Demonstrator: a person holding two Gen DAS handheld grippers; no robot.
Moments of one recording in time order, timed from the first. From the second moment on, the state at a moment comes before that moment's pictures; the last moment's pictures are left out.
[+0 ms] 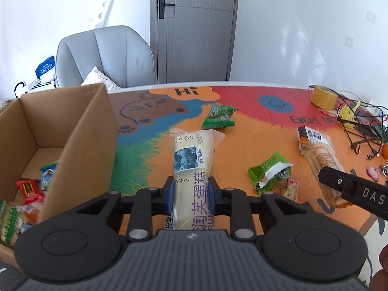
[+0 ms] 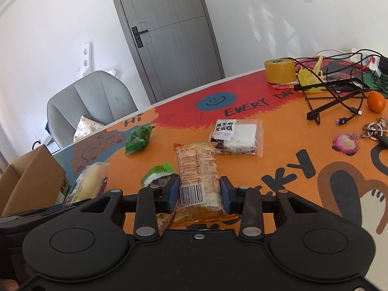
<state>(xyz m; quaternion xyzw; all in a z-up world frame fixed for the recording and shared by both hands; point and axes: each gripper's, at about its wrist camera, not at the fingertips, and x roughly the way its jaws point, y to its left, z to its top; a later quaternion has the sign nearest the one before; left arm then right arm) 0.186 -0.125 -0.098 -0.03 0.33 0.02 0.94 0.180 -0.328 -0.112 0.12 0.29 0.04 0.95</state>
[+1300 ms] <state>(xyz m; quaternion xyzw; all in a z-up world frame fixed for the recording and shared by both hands) 0.136 0.007 -0.026 -0.09 0.23 0.13 0.96 0.174 -0.198 -0.051 0.08 0.22 0.17 0.96</state>
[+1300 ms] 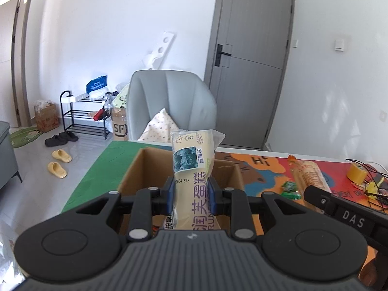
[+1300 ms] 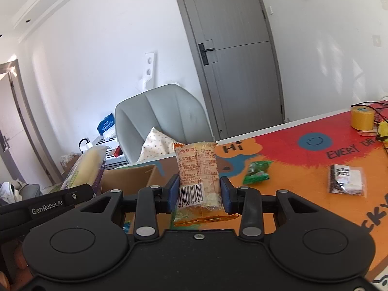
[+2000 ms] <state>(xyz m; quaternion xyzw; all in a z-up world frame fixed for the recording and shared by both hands) 0.133 0.067 -0.038 -0.13 0.23 0.15 0.95 0.186 -0.119 -0.051 0.05 0.24 0.21 0.95</state>
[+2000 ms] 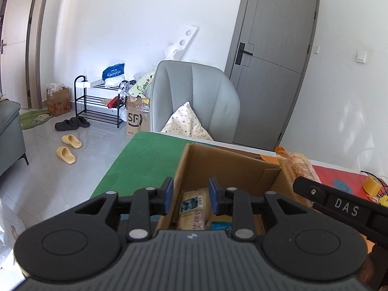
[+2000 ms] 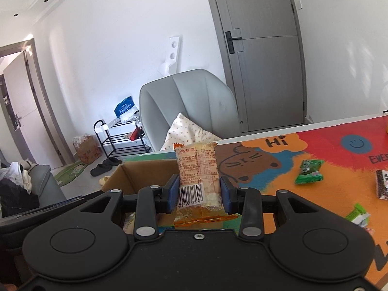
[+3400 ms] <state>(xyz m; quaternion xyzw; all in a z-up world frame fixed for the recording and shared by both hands) 0.140 -0.039 -0.037 -0.06 0.26 0.14 0.95 0.164 -0.251 -0.060 0.11 0.26 0.10 0.96</state>
